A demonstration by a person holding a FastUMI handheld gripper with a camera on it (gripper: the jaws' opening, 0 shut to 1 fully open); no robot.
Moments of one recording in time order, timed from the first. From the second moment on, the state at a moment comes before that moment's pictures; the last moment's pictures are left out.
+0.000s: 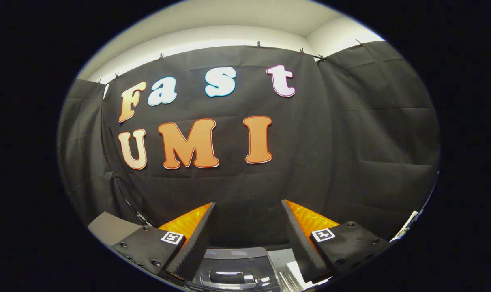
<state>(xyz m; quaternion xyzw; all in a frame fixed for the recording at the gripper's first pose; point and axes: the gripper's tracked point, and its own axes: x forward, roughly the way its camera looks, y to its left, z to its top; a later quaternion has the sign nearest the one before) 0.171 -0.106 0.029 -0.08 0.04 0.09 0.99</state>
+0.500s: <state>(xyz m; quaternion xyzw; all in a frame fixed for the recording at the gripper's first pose) 0.142 -0.083 0.042 -0.07 0.02 0.06 1.00</state>
